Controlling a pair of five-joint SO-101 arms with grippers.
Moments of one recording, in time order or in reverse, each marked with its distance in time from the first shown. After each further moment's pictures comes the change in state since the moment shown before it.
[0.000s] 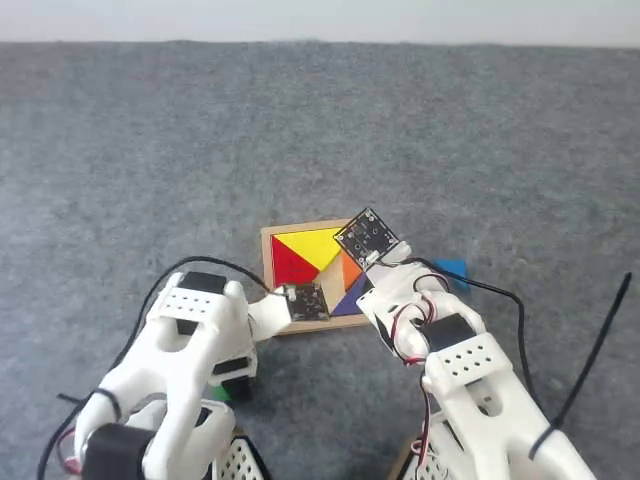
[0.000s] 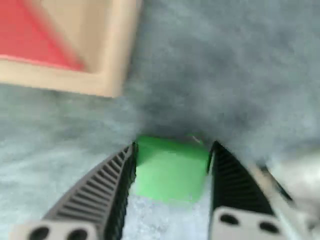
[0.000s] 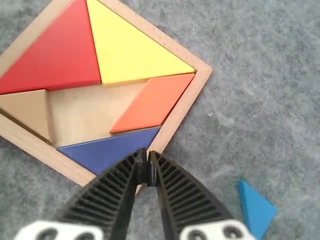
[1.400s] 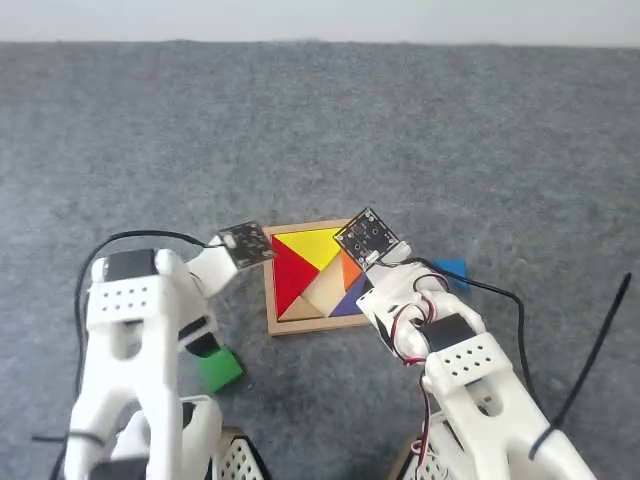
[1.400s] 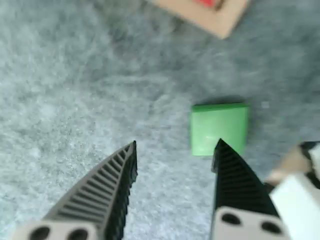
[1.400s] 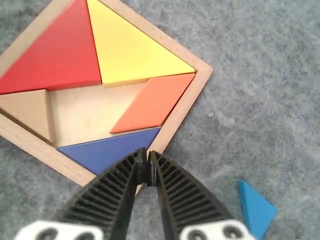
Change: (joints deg) left arm -16.2 -10.2 -13.2 11.0 0.4; right arm 0.0 0.0 0.0 0.0 0.0
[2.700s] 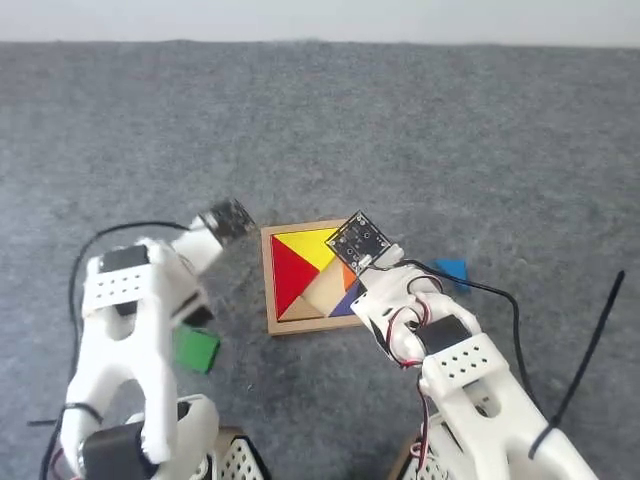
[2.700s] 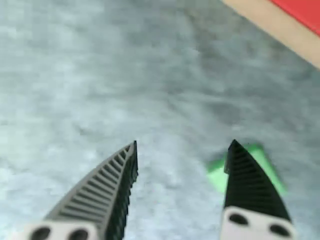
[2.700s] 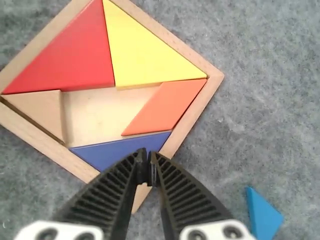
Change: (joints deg) left arm -6.2 11.1 -1.0 -20.9 1.8; right arm -2.2 0.0 0.0 0.0 0.0
